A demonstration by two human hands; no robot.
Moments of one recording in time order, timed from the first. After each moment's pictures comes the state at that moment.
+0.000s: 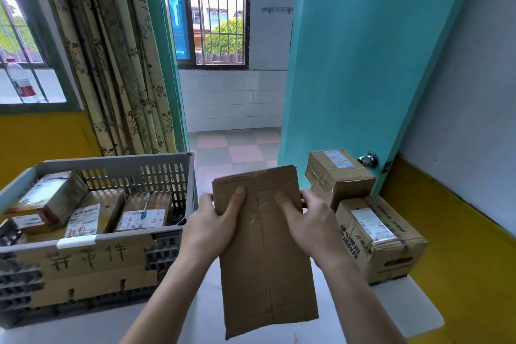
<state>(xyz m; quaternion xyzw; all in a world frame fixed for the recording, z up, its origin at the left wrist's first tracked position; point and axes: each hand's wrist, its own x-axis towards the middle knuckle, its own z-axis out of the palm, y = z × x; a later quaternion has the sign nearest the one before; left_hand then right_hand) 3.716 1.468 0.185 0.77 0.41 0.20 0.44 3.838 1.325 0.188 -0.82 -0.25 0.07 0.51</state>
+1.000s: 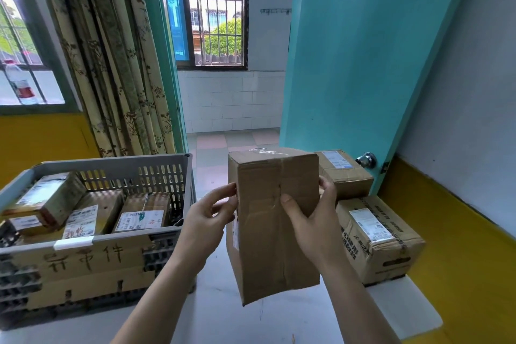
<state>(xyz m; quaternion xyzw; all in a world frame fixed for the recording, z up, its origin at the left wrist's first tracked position) 3.714 1.477 0.172 0.69 0.25 0.29 0.61 3.840 1.316 0.182 -0.75 -0.24 0.05 0.61</state>
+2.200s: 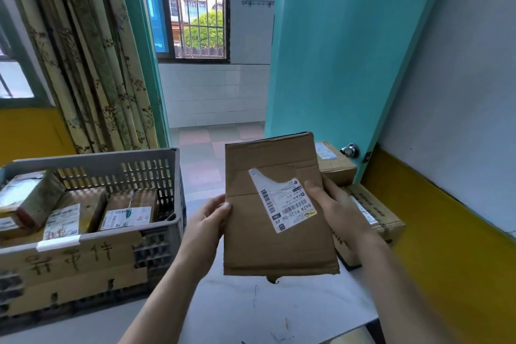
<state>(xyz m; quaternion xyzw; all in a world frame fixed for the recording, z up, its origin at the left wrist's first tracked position) 3.722 1.474 0.137 0.54 0.26 0.24 0.76 3.878 1.274 0.194 -0.81 -0.23 0.18 0.52</state>
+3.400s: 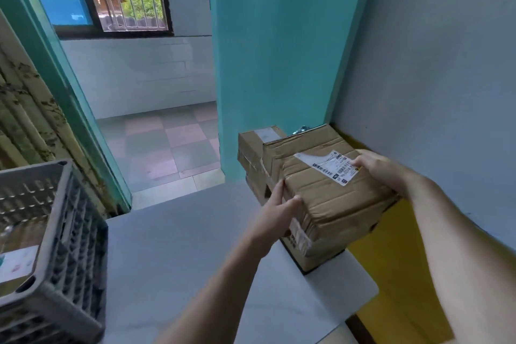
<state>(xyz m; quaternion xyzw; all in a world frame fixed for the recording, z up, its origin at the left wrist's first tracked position) 3.977 1.348 0.118 0.69 0.16 -0.04 0.70 4.132 1.154 0.199 -0.92 -0.11 0.17 0.35</state>
